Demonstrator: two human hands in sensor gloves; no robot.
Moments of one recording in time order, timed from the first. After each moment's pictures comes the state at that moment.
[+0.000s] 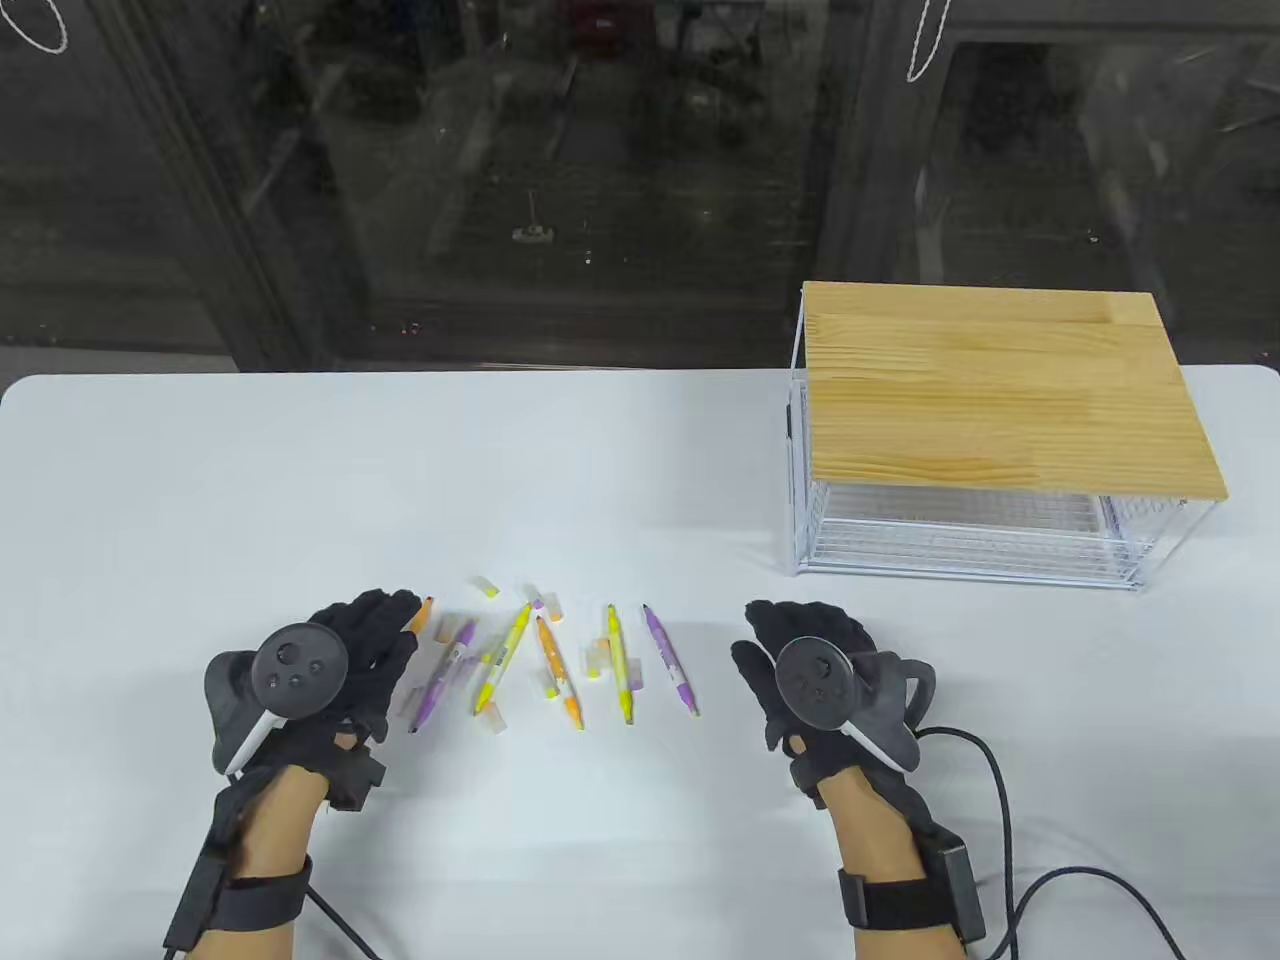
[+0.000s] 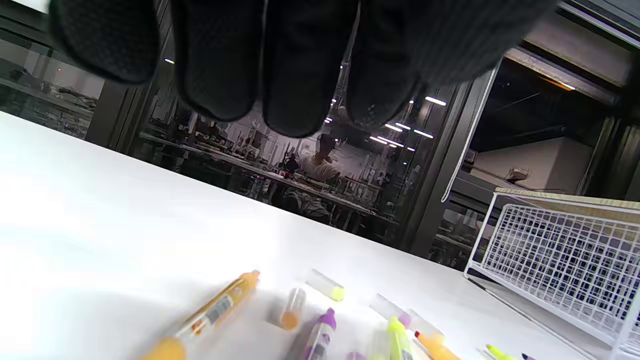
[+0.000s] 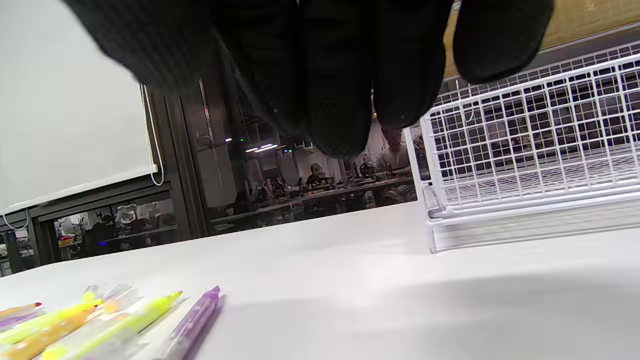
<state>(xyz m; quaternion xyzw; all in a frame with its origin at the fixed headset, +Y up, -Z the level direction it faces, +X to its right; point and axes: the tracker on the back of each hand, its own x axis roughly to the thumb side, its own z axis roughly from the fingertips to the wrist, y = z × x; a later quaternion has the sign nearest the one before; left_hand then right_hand) -0.319 -0.683 -0.330 0.10 -0.05 0.18 0.98 0.120 -0.700 -0.320 0.06 -0.15 0.98 0.15</state>
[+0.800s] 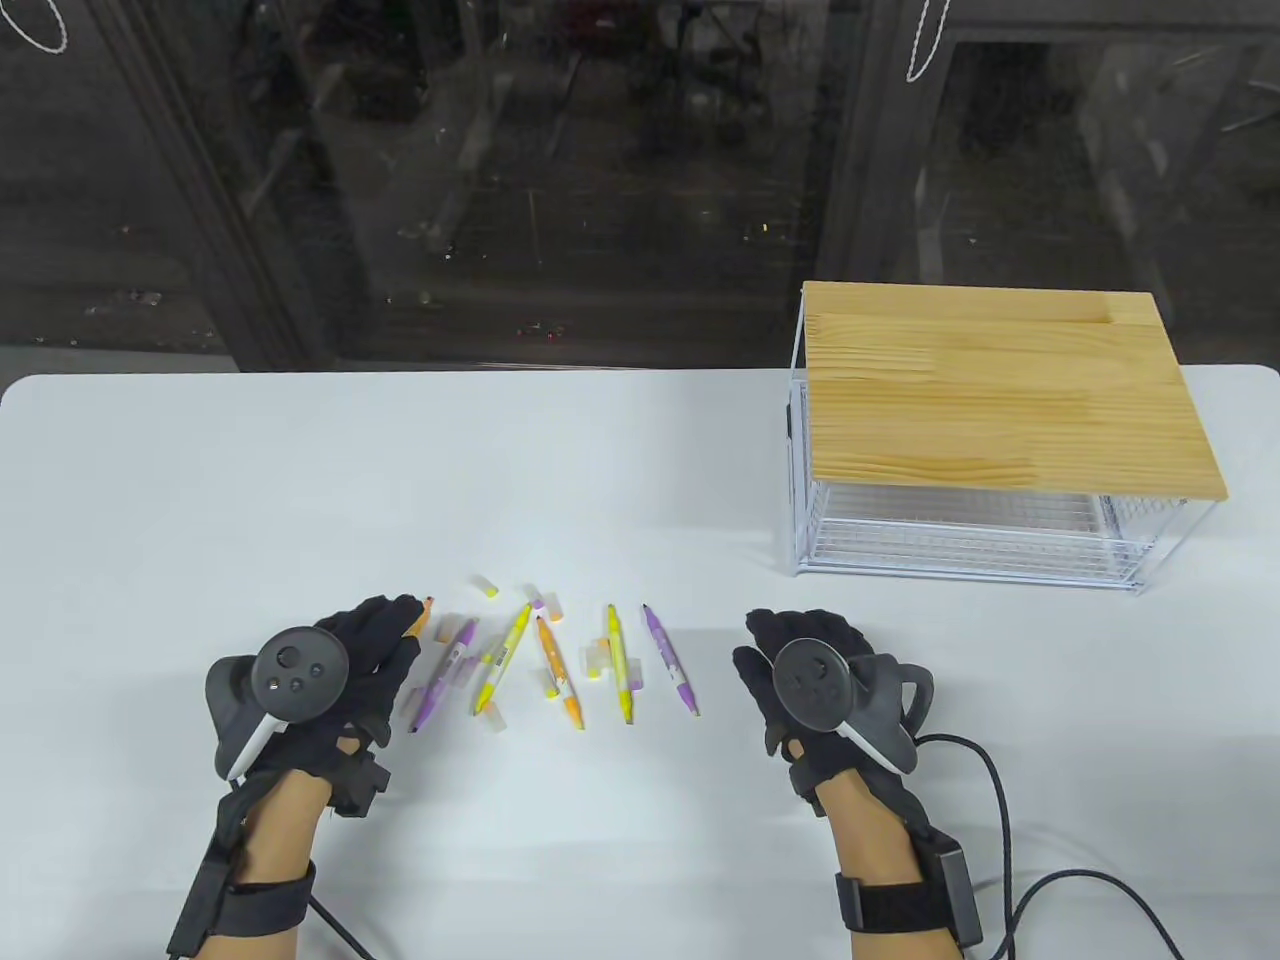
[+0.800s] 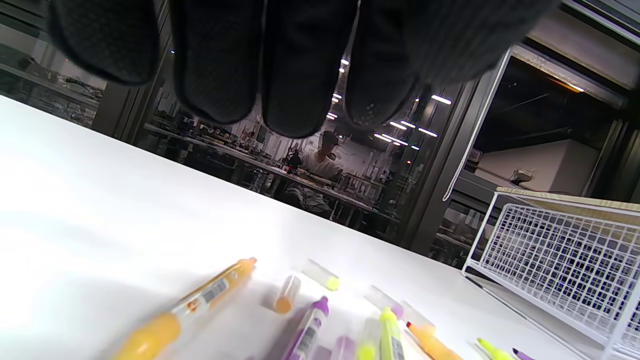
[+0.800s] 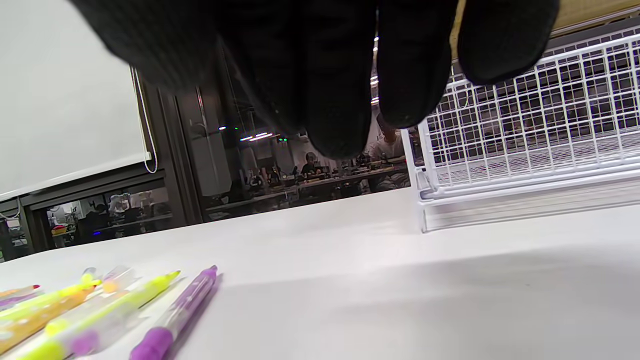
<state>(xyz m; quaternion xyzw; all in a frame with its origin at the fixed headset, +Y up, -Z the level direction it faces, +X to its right) -0.318 -0.686 -0.327 0.09 -0.04 0.19 0.98 0.120 -0.708 -0.321 0.06 -0.13 0.98 0.15</state>
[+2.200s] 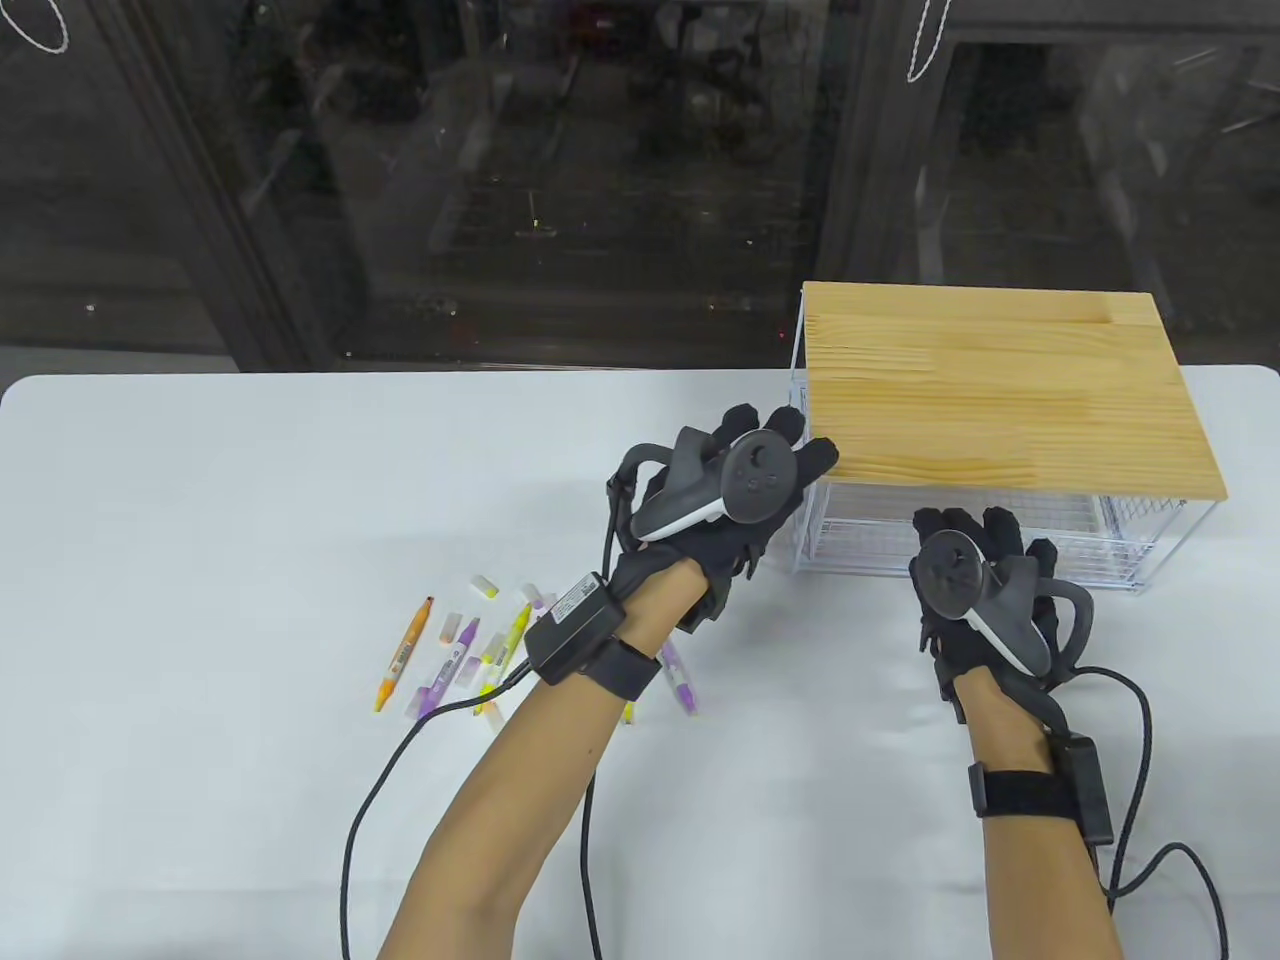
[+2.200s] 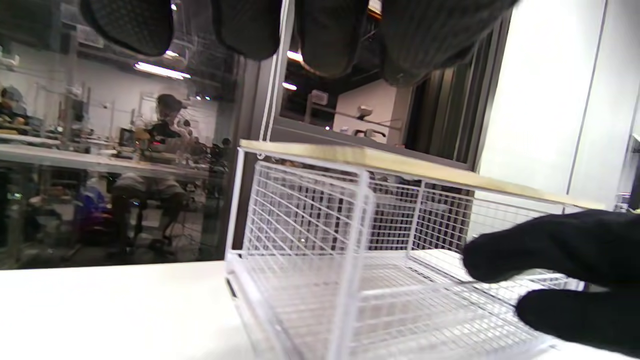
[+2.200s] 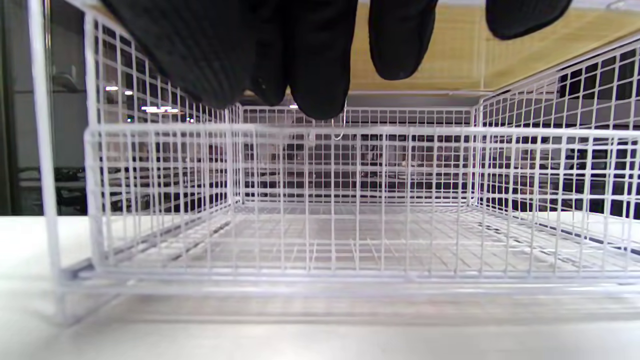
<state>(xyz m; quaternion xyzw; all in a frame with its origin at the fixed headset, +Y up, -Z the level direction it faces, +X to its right) 0.026 -0.595 -0.444 0.06 -0.28 0.10 0.95 0.244 -0.687 -0.391 -0.08 -0.13 0.99 0.02</state>
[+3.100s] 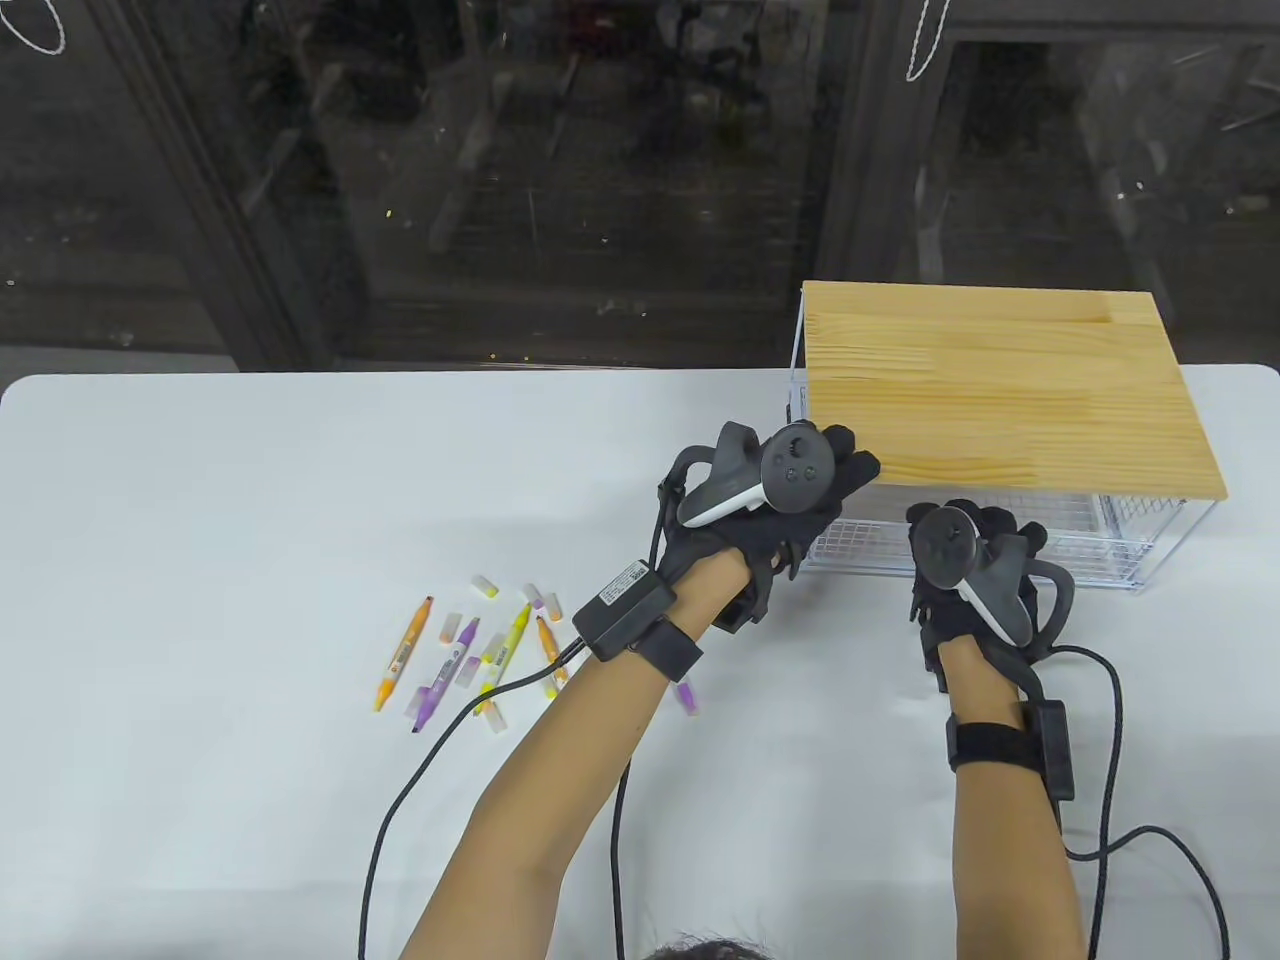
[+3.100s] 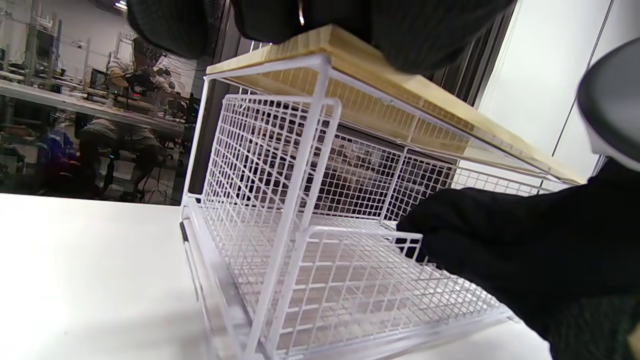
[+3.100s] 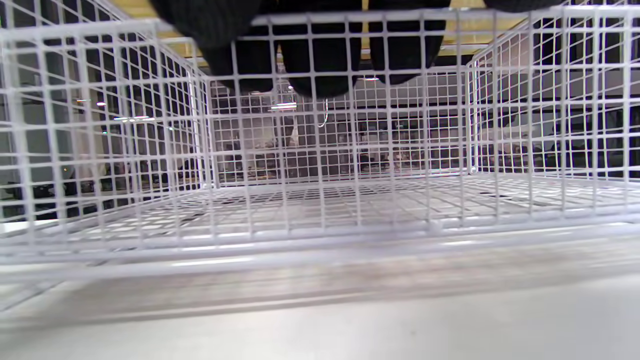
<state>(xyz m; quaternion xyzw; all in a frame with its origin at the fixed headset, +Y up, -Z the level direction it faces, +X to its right) 0.051 -0.625 -0.466 0.00 -0.29 0.14 0.95 0.257 -0.714 -0.425 -0.11 -0.13 0.98 0.06</state>
